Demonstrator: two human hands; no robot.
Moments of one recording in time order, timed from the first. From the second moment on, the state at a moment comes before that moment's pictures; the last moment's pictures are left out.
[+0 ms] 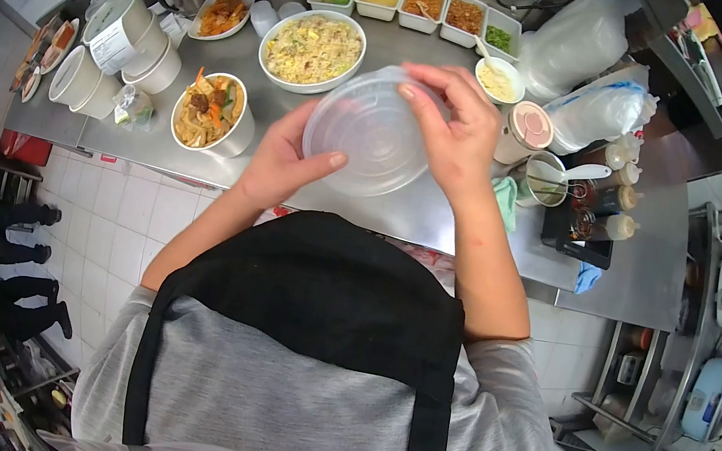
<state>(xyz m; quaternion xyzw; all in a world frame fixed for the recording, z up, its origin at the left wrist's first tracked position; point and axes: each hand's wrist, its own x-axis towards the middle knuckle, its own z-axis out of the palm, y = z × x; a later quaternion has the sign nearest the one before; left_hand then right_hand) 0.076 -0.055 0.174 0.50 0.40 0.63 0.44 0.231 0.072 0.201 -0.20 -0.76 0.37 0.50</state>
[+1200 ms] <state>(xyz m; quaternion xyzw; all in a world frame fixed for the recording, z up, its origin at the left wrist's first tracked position) 0.117 0.034 0.189 0.36 0.34 0.58 0.65 0.294 0.101 0.204 -0.10 -0.85 0.06 0.52</state>
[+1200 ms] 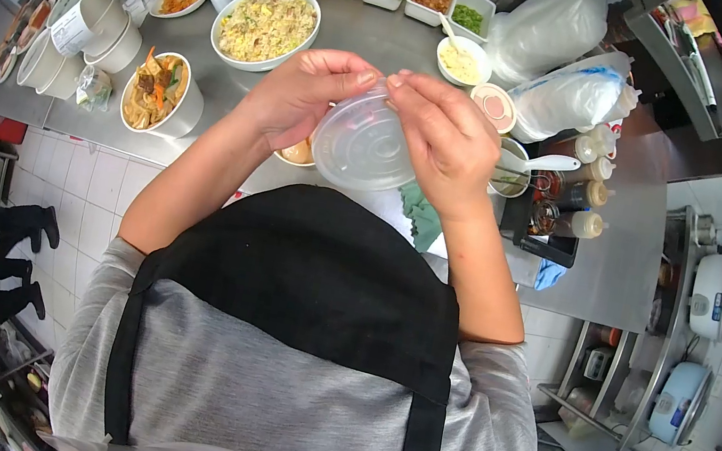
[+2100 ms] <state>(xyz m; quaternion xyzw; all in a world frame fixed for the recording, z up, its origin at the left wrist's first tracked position) 0.132 0.037 0.196 0.54 0.53 0.51 0.40 0.310 0.101 0.212 -0.22 -0.82 0.39 0.35</state>
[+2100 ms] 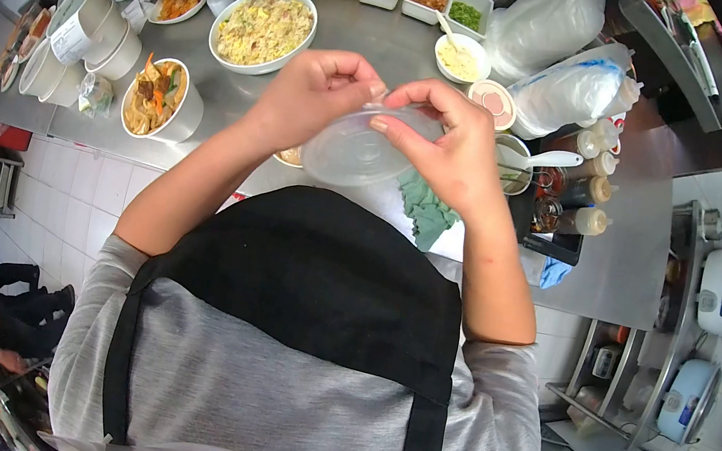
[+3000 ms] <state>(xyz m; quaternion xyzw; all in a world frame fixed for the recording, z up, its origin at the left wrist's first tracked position) 0.038 0.182 0.113 0.48 0.75 0.44 0.14 0.322 0.159 0.161 -0.27 -0.81 0.22 0.47</state>
